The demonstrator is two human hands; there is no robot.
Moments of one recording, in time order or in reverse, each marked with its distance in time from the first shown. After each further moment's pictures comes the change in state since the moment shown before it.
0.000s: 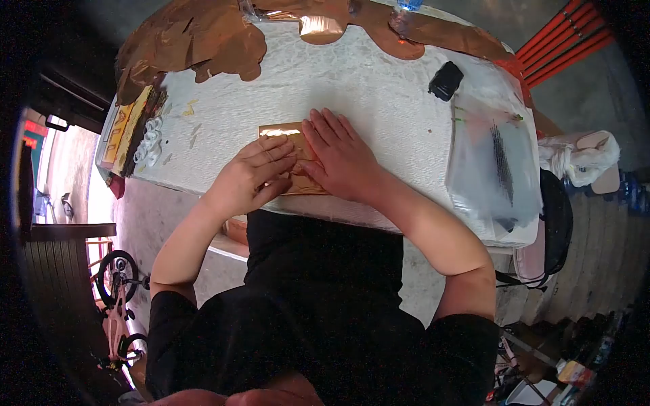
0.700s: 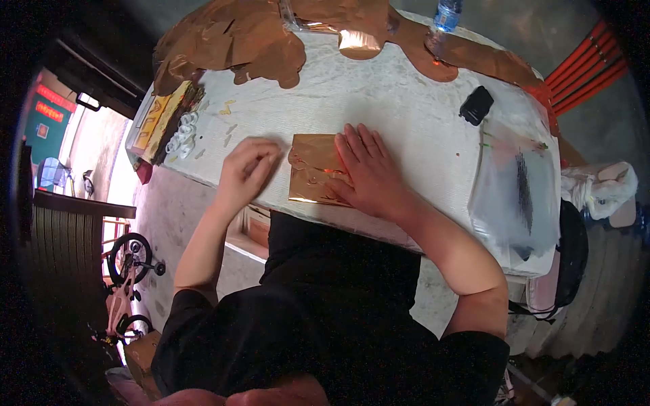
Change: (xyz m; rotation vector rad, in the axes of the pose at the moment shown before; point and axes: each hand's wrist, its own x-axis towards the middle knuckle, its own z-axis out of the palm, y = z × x) left_hand -0.025 -0.004 -0.024 -0.228 0.358 -0.450; right_hand 0.001 -0.005 -0.003 -0.065 -0.054 0.010
